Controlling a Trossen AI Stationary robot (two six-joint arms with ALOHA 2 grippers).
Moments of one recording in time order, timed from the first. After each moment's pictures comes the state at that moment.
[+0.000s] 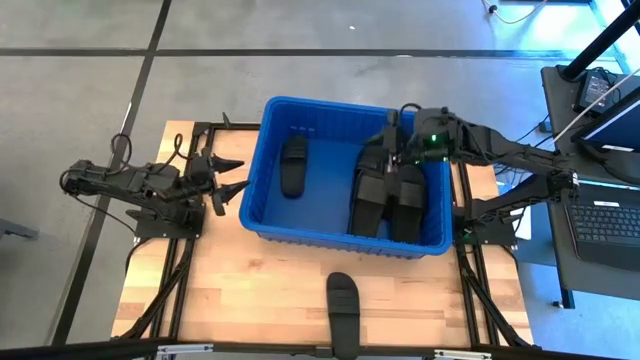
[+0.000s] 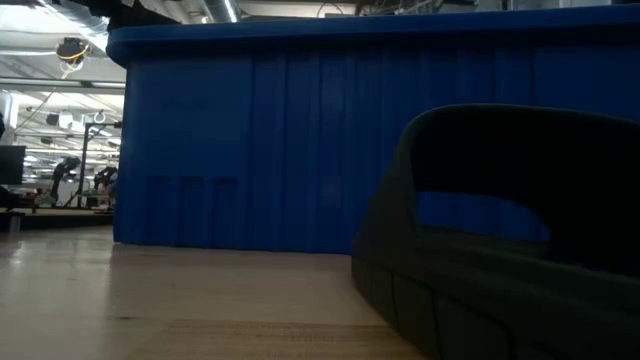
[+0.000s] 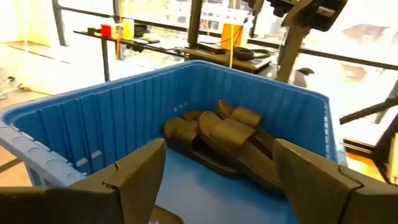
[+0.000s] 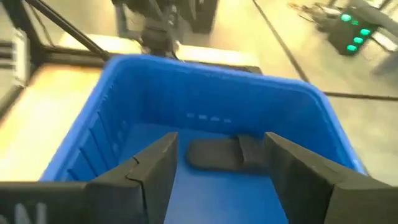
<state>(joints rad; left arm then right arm) -0.18 0.41 0.56 -0.26 -0.58 -0.23 -0.14 1.24 1.42 -0.60 0.00 -0.19</state>
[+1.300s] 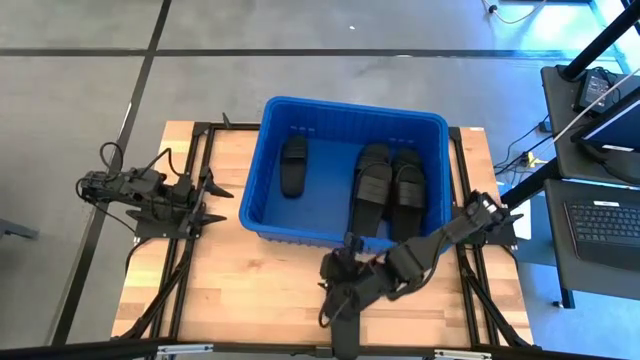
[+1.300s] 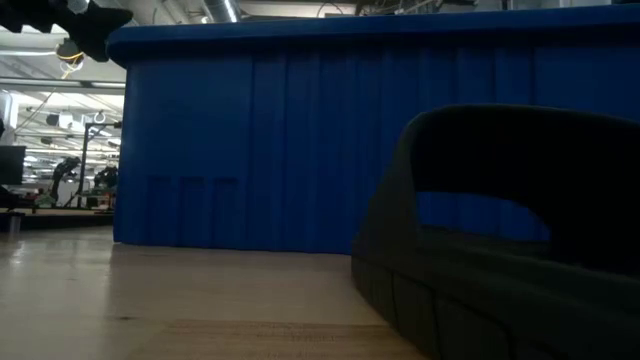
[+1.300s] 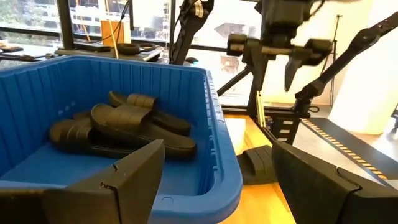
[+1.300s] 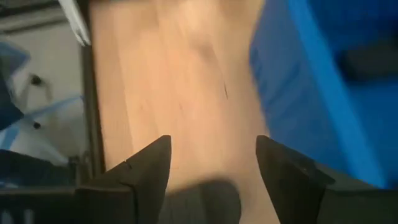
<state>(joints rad) -0.23 0.00 0.39 -0.41 -0.11 -0.12 0.56 2.01 2.08 -1.05 0.45 0.68</state>
